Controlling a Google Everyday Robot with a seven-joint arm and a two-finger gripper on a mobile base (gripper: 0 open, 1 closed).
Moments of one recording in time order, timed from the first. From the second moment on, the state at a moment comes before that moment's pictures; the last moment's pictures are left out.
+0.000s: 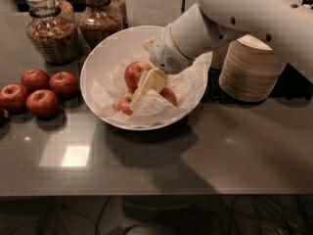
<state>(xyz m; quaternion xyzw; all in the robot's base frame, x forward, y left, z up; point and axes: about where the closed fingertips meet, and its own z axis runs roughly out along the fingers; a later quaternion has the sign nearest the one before) 0.553 0.031 0.911 -0.64 0.67 0.18 0.34</state>
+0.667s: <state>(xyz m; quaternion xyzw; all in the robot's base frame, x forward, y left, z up) 0.553 0.031 0.911 -0.64 0.67 0.18 0.34</state>
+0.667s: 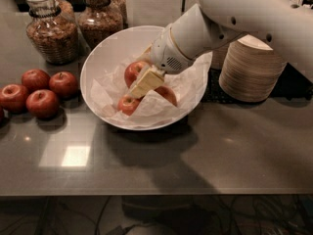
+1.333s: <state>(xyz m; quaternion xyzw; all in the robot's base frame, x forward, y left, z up) 0.538 0.018 0.921 -0.63 0.68 0.18 0.34</state>
